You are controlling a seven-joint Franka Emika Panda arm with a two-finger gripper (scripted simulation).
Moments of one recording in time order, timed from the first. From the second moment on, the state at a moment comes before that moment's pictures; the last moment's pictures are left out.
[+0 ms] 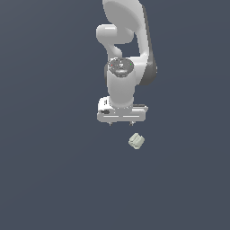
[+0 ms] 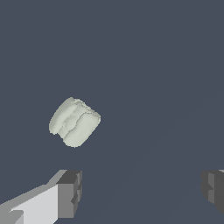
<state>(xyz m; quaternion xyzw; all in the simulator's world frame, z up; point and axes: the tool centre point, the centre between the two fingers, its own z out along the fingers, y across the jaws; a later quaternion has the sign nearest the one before) -0.005 0.029 0.156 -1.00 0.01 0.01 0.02</state>
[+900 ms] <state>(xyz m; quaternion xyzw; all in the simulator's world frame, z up) 0.006 0.053 0.138 -0.99 0.11 0.01 0.02</state>
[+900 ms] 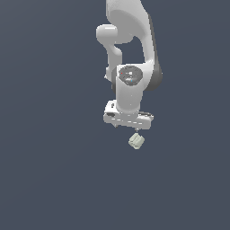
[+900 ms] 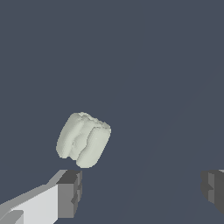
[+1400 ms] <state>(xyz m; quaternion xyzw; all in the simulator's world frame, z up) 0.016 0.081 0.116 -0.98 0.22 0.01 0.01</state>
